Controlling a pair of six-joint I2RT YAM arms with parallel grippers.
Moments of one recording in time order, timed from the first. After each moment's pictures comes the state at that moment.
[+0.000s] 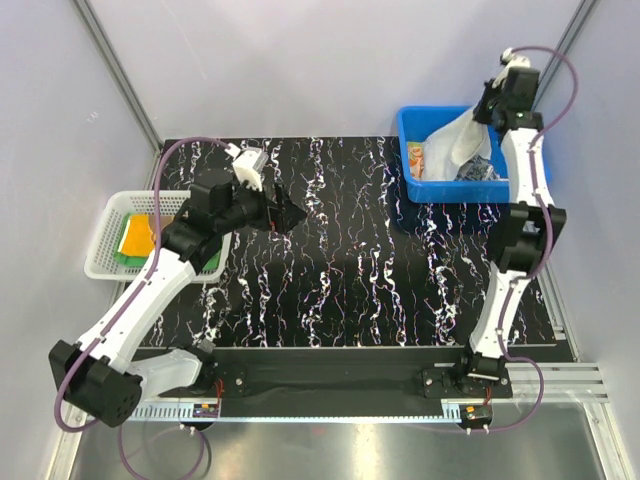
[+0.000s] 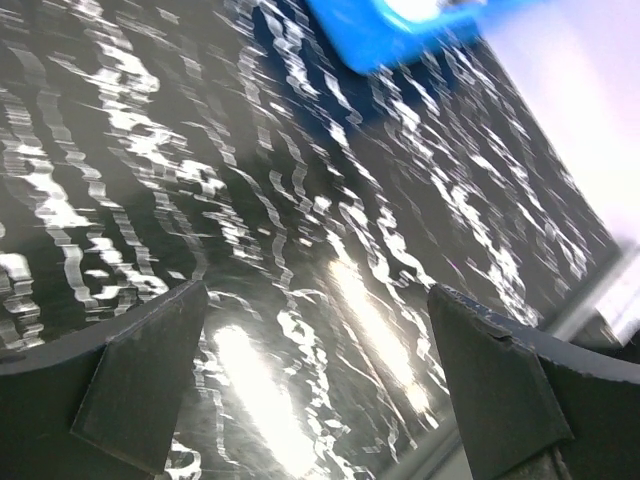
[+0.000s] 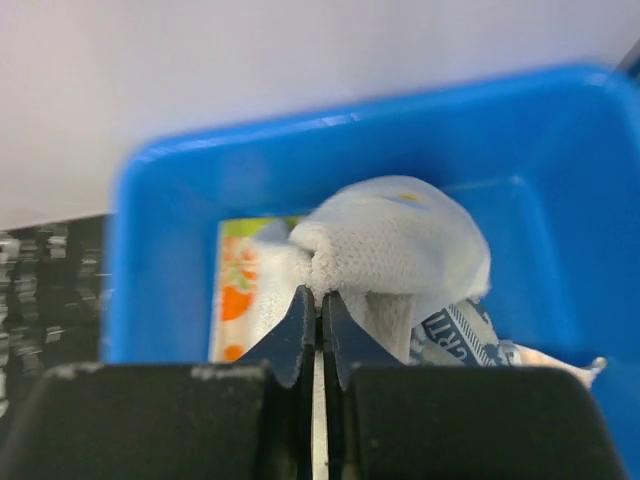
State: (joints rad) left arm -0.44 1.13 1.09 -0.34 0.31 -0.31; right arm -0.14 2.24 2.26 -0.45 -0.10 0.10
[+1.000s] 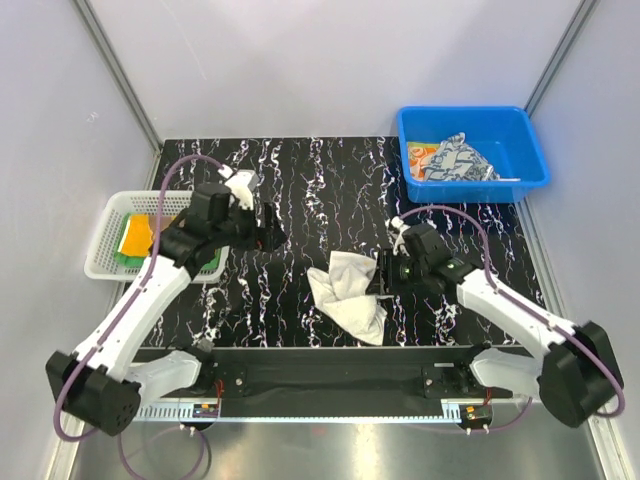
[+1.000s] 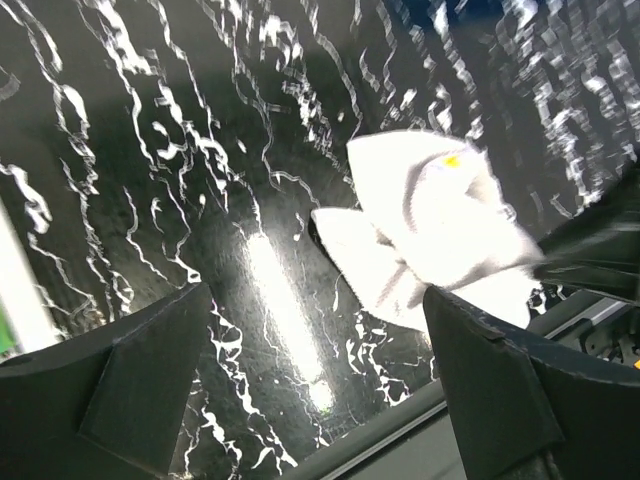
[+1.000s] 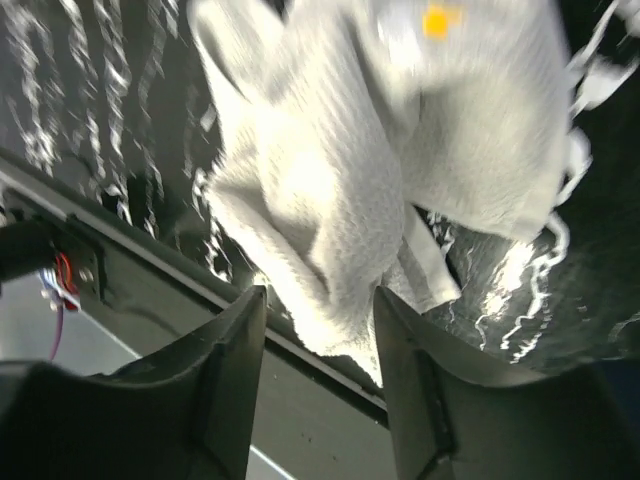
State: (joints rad) left arm -0.39 1.07 1.05 -0.62 0.22 -0.28; right arm 0.56 1.16 0.70 -0.43 -0.33 0.55
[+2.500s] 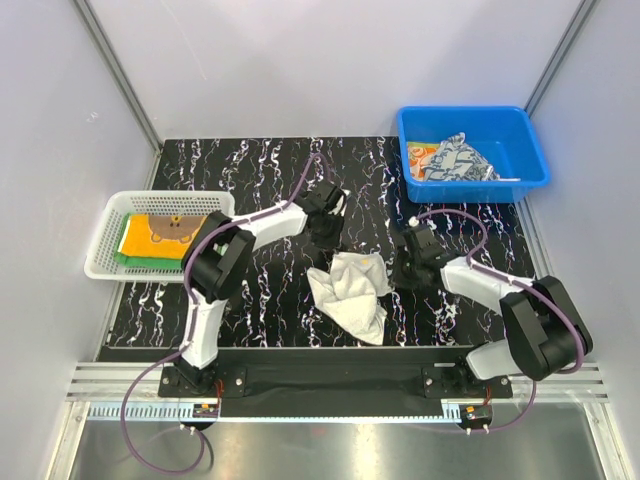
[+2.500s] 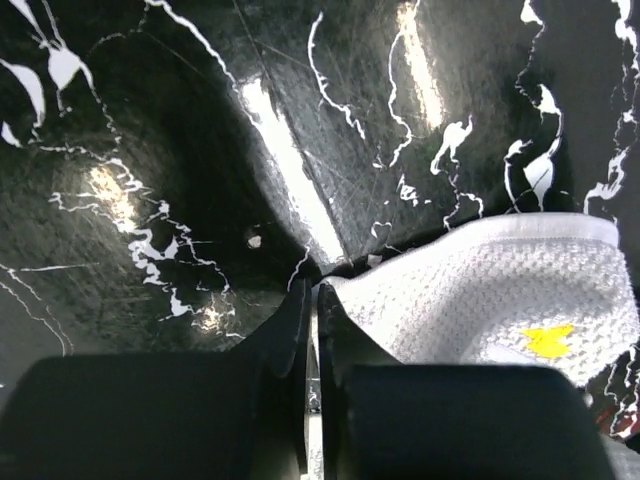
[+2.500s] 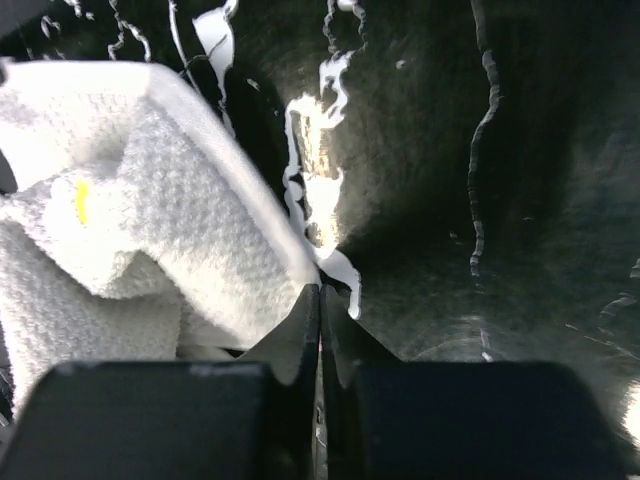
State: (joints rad) left arm -0.66 2.08 1.47 -0.45 0.17 -0.37; right arm 0.44 1.41 0.61 -0.19 -0.06 0.65
